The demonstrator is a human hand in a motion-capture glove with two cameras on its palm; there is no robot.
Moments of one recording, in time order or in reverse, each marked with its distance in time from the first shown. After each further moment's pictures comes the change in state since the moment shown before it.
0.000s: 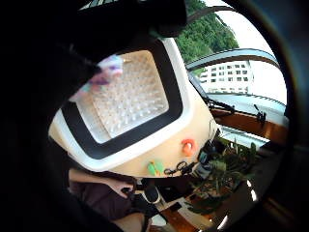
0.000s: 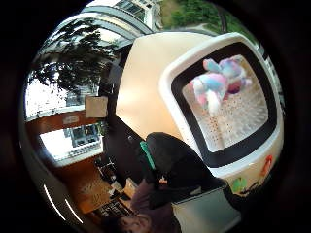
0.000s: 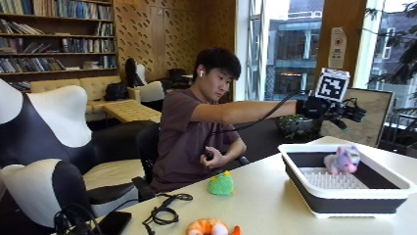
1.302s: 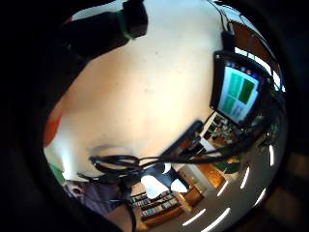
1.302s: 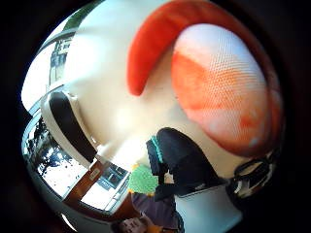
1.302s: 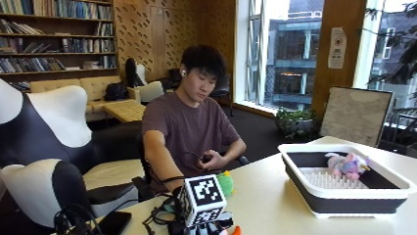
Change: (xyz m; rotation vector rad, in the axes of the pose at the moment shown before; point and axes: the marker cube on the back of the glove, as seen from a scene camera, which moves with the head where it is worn) arm 0.345 0.215 0.349 -0.444 -0.417 0.565
